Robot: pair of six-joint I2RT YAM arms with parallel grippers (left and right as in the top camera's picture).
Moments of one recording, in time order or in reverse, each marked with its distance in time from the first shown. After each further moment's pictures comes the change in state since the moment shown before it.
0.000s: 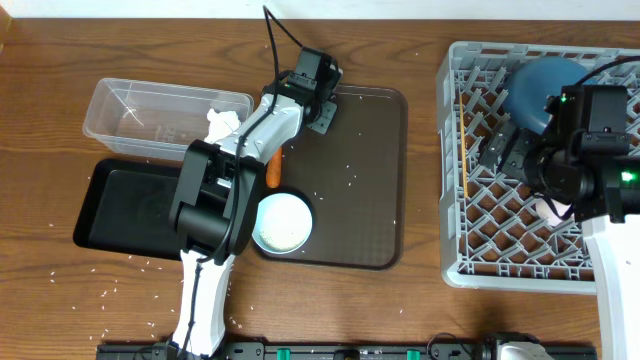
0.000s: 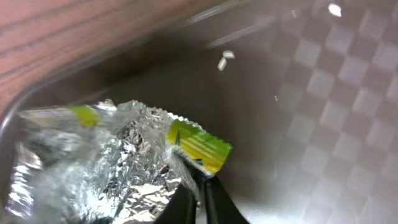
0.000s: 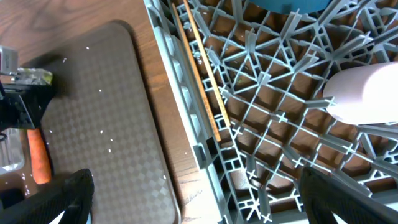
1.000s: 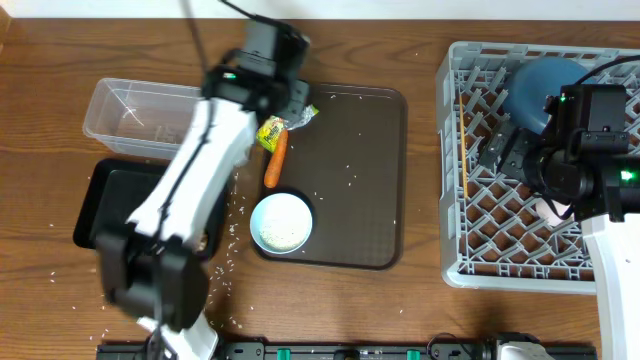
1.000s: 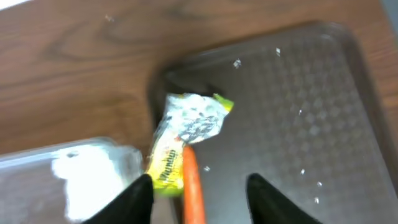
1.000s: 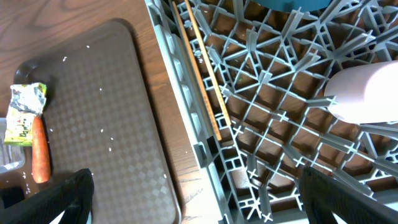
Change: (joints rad) left arm 0.041 -0.418 -0.044 -0.283 0.003 -0.072; right arm 0.000 0.001 0.000 -0.003 -0.006 0.000
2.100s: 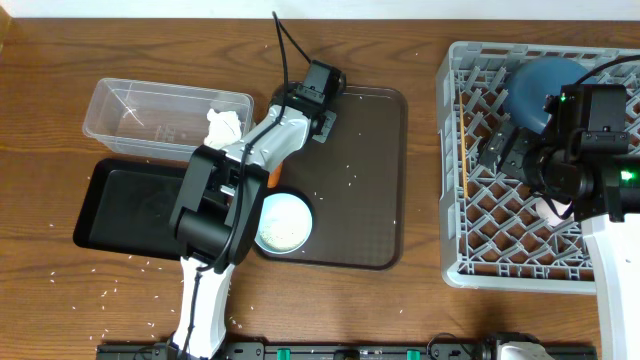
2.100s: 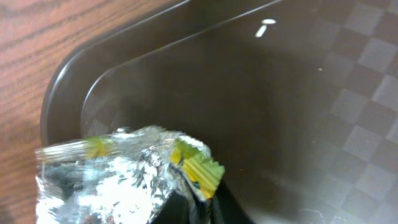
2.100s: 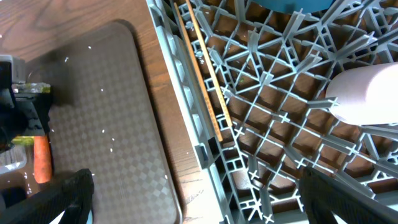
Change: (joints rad) left arm -0.085 0.370 -0.056 0.342 -0.210 0.036; right arm 0.000 0.000 0.000 0.006 -0.001 0.000
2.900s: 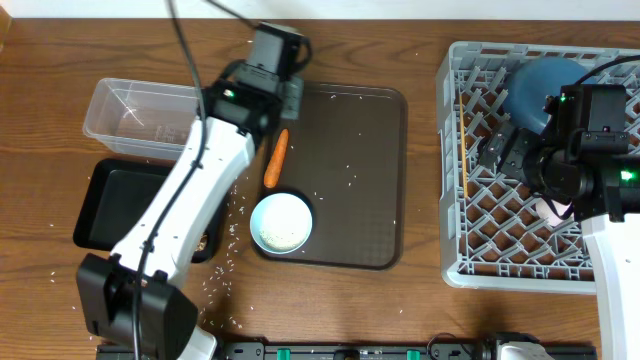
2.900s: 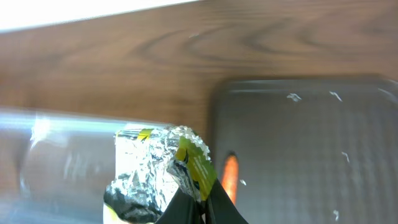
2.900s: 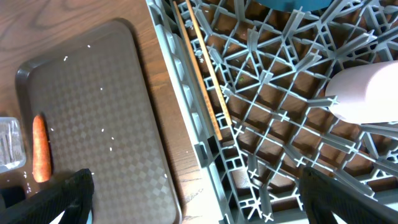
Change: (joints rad) left arm 0.074 -0.501 0.010 -0.324 -0.079 -0.270; right arm 0.000 0.000 0.000 -0.005 0.000 0.000
